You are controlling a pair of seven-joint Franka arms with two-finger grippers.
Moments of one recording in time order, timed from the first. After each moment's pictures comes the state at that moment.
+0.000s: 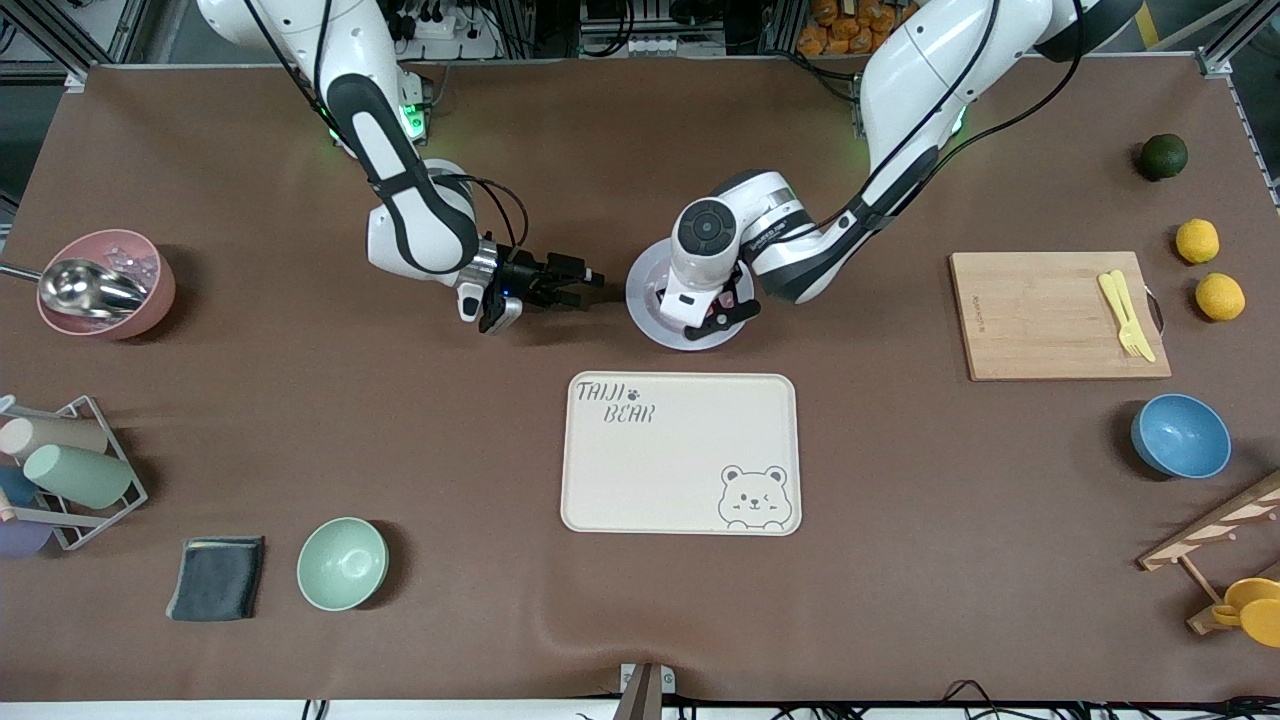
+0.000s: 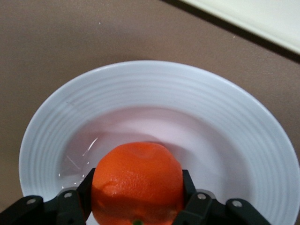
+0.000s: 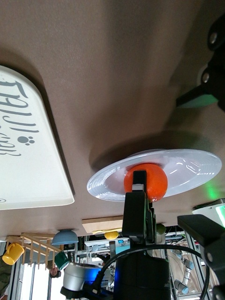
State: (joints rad) left arm -0.18 0.67 -0.67 -1.94 0.37 2.30 -1.43; right arm 0.63 0.37 -0.01 -2.34 1.92 2.30 -1.08
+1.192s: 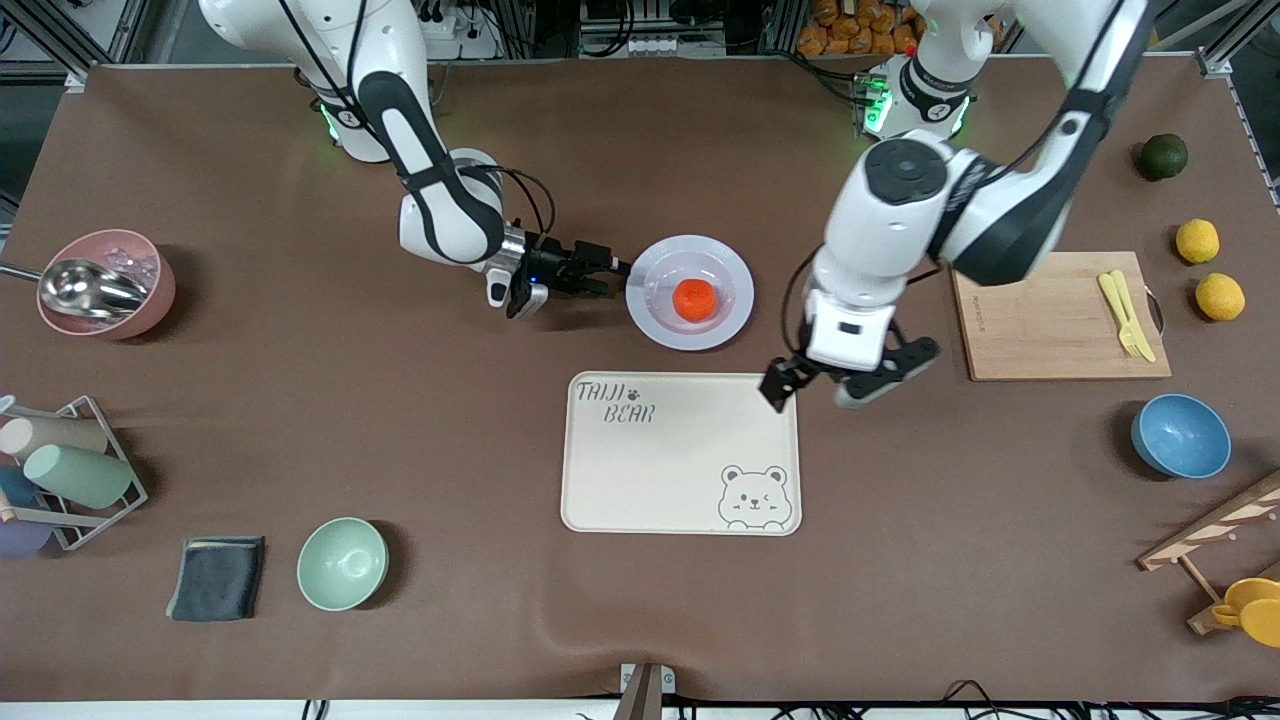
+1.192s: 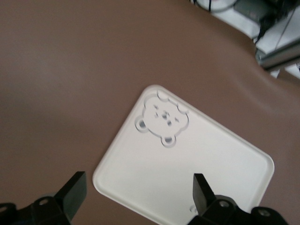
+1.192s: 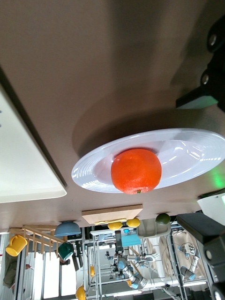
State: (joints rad) left arm 0.11 0.32 -0.65 -1.76 0.38 2.25 -1.21; right arm 0.74 0.42 -0.01 -2.31 2.13 2.30 -1.14
